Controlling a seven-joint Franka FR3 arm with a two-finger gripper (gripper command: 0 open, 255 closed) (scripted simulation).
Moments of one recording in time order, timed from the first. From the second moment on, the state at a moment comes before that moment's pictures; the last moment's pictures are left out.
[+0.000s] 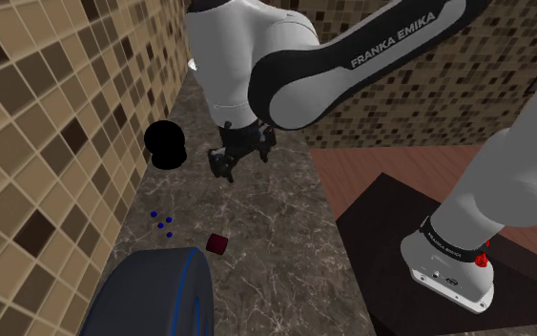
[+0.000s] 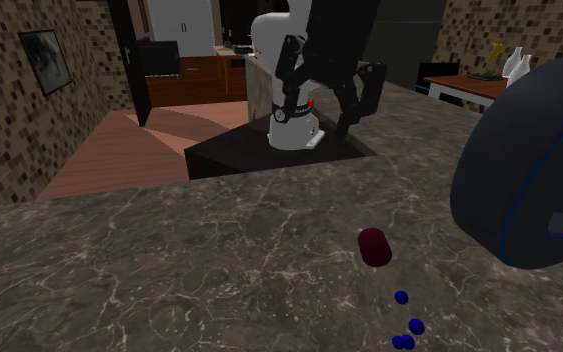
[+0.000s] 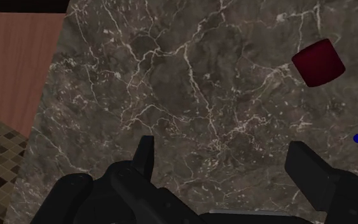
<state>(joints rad) 0.09 0.00 0.62 -2.13 -0.21 2.04 0.98</state>
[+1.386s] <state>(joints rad) 0.49 0.82 0.50 -1.29 -0.63 1.83 1.35</state>
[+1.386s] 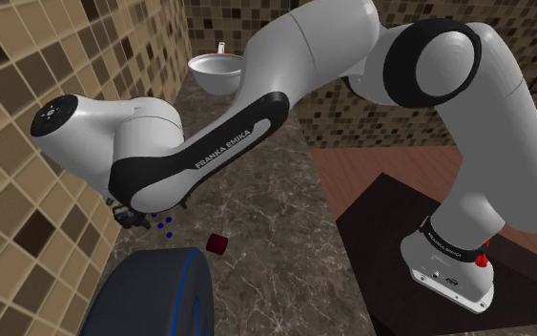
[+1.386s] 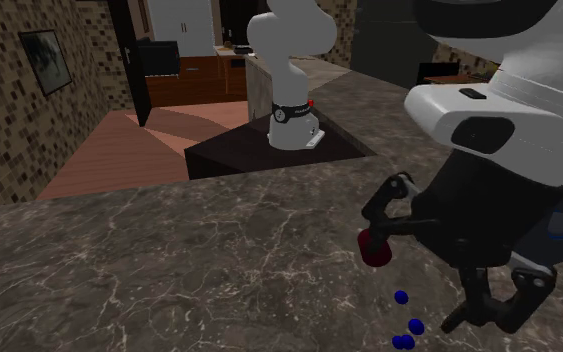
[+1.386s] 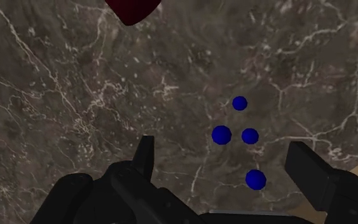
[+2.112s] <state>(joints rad) 0.49 0.84 0.50 -1.31 -0.64 1.86 1.37</state>
